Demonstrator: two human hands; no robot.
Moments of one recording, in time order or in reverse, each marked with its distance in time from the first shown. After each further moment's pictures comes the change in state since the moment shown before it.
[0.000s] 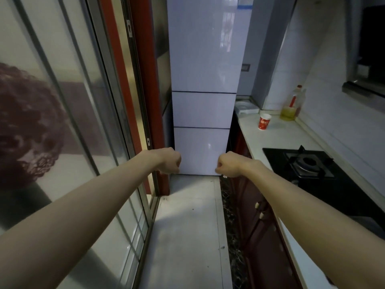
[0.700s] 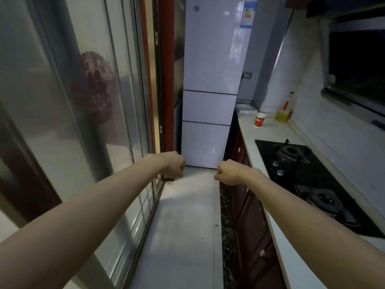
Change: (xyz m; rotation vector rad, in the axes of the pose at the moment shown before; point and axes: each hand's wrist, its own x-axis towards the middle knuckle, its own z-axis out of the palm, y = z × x) left_hand -0.251 0.123 0.103 -0.060 0.048 -0.060; right_hand -0.269 -0.075 0.075 -0.044 -0.017 -0.067
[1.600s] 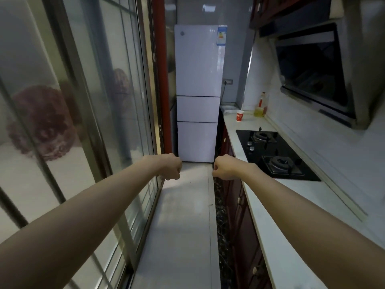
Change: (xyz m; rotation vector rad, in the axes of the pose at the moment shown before) left_hand -0.333 0.153 0.092 0.054 0.020 -0.003; right_hand -0.364 -0.092 0.067 0.047 0.117 0.050
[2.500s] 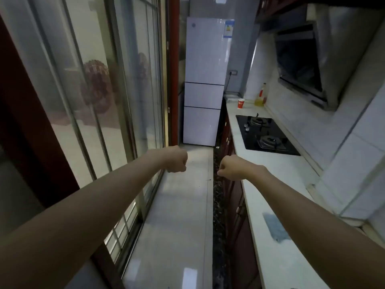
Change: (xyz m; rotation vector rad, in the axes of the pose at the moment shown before) left_hand -0.252 0.095 0.106 -0.078 0.080 -0.005; right_hand -0.263 -0.054 0.082 0.096 -0.007 -0.016
